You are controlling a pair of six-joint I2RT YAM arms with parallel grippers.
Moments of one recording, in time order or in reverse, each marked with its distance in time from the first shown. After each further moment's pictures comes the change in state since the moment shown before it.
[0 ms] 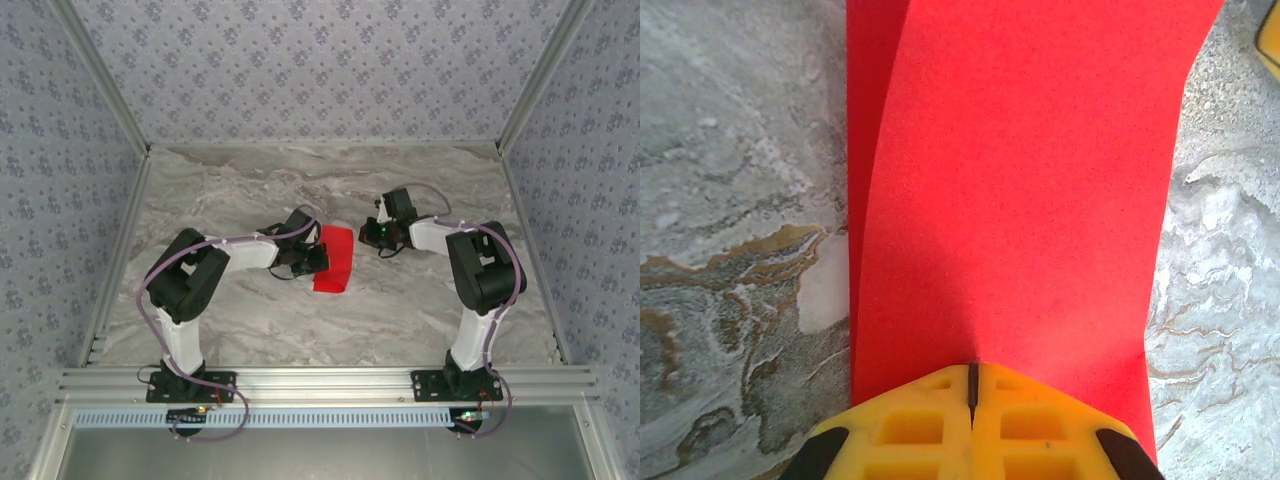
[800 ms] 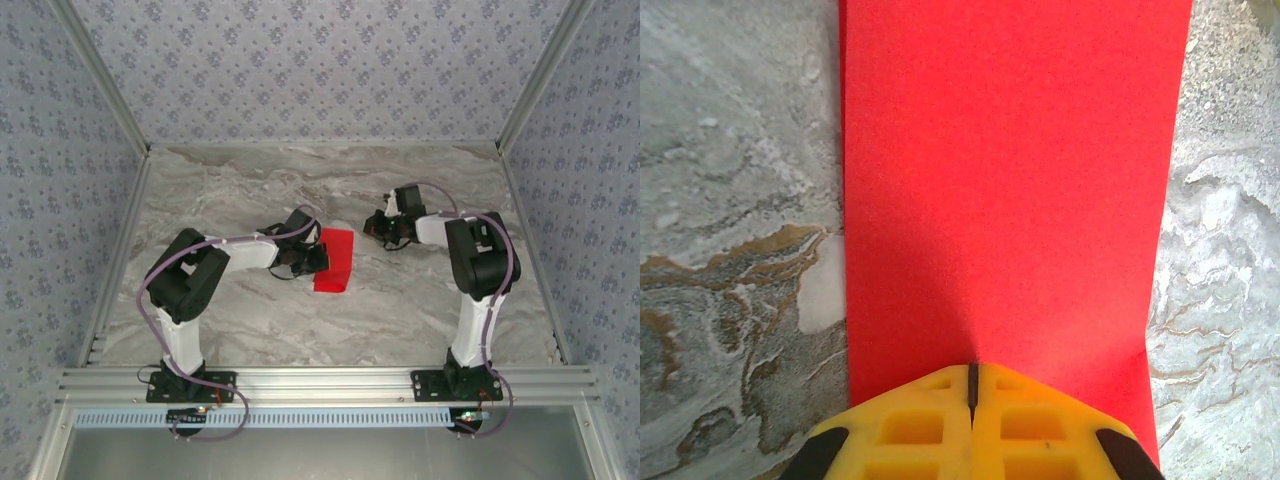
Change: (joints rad) left arm 0.000 0.000 0.000 0.000 0.000 -0.001; right arm -0.127 0.118 0.040 0.117 -0.121 0.040
